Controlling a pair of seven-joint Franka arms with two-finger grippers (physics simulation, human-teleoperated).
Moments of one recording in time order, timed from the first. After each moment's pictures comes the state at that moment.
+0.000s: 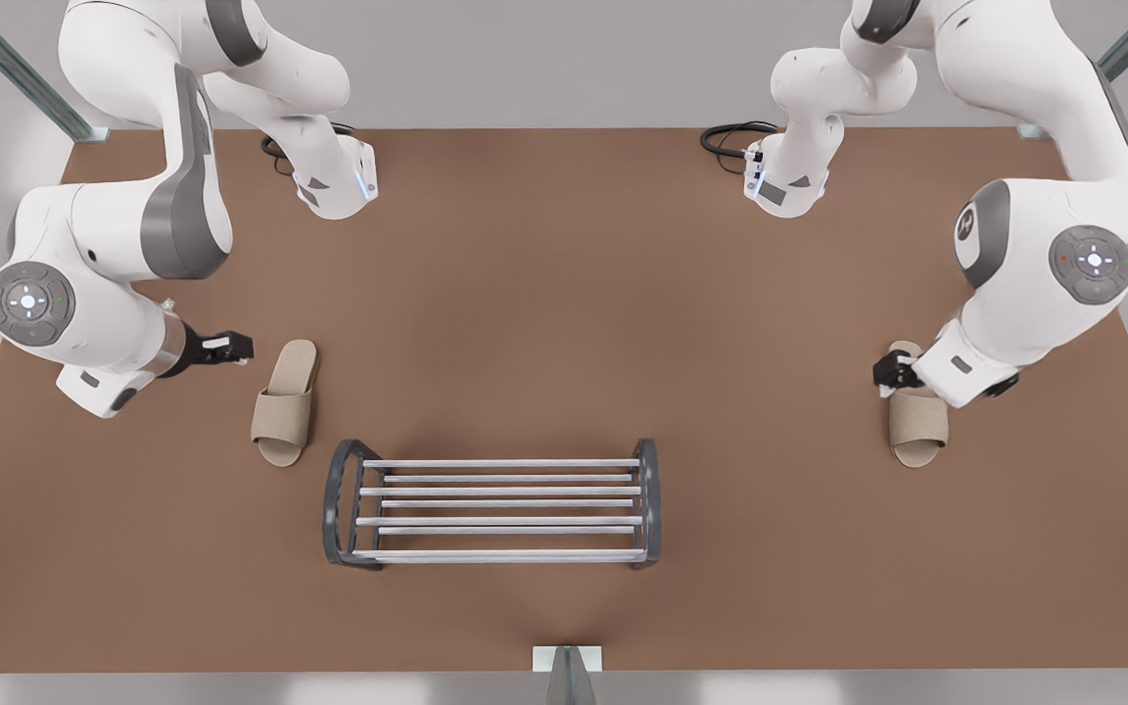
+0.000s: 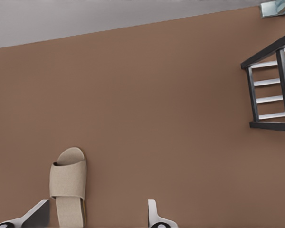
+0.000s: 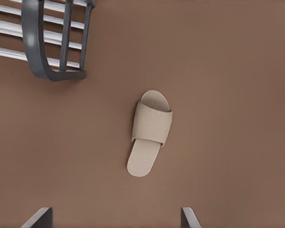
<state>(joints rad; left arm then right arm) -0.09 0.25 -0.01 -1.40 0.07 1.67 0.03 0.01 0.34 0.13 -1.22 -0.12 1.32 -0.06</state>
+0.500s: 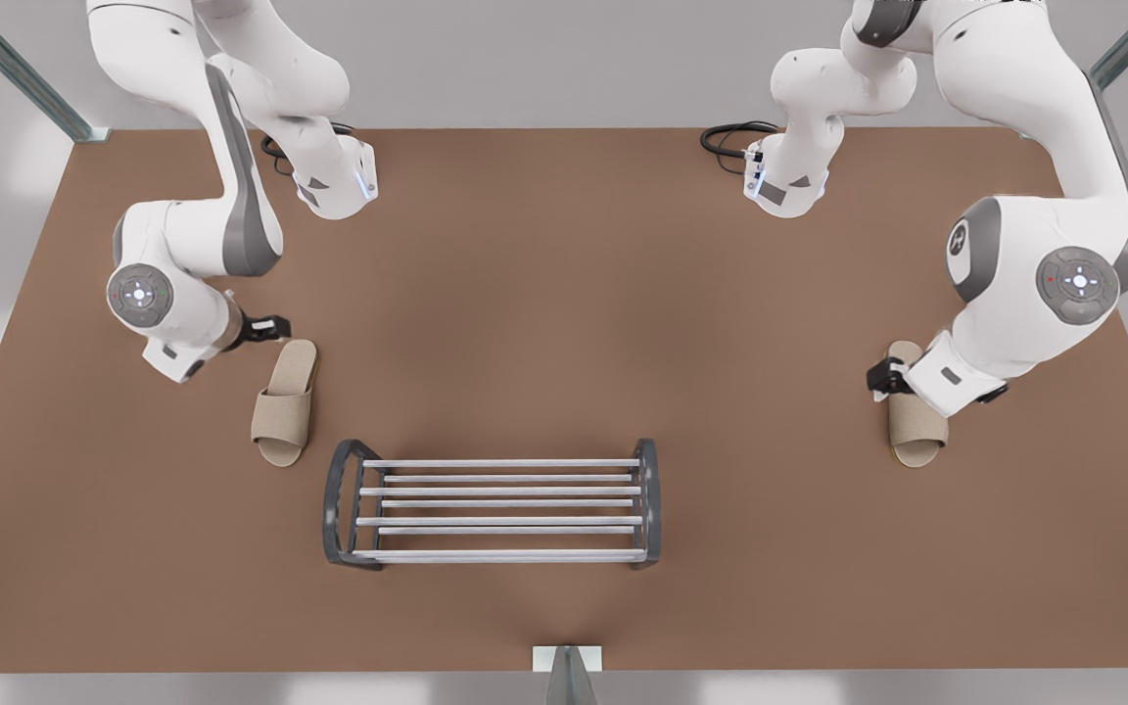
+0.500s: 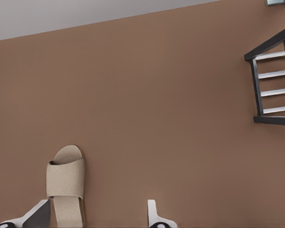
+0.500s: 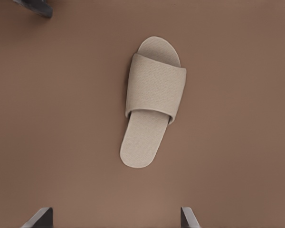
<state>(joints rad) -0.08 0.27 -0.02 -1.43 0.07 1.68 0.04 -0.07 0.02 0.13 -2.06 -0.09 1.87 -0.05</state>
